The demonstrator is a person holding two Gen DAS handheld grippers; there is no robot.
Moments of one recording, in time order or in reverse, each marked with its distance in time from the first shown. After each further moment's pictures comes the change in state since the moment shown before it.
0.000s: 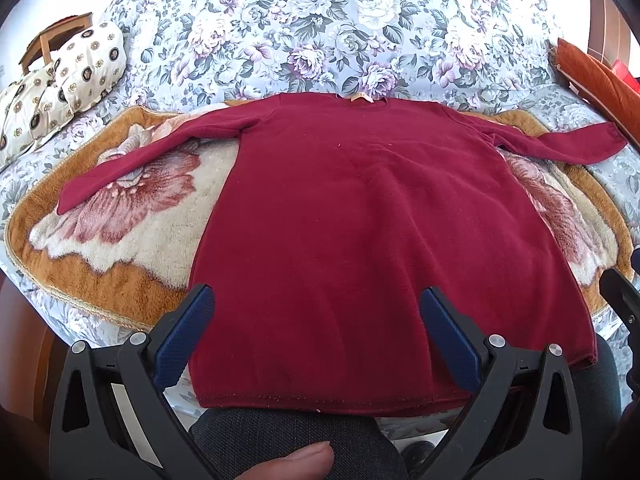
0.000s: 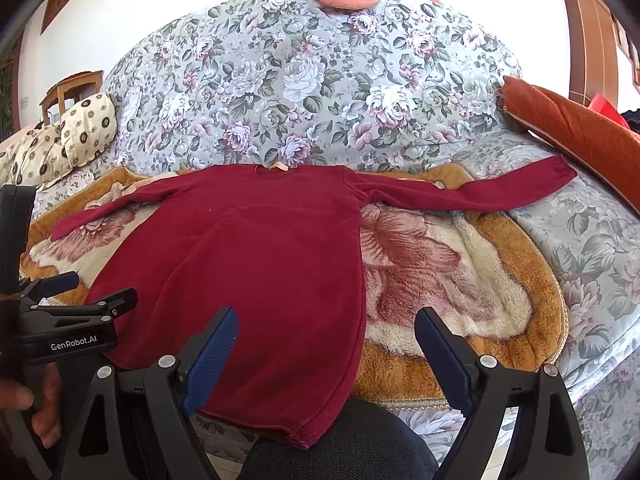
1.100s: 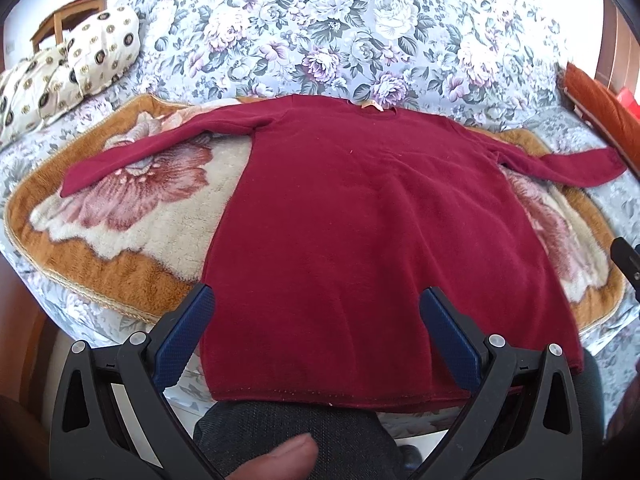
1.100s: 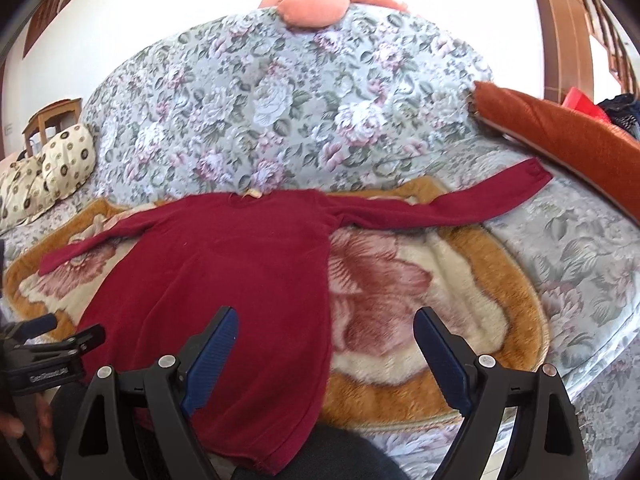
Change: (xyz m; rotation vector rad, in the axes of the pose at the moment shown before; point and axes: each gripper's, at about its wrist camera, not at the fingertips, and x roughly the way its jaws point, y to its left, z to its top) left arm -0.010 0.019 0.002 -0.094 -0.006 -0.037; right arm -0.006 -0.028 0.018 0.071 -0.073 -0.062
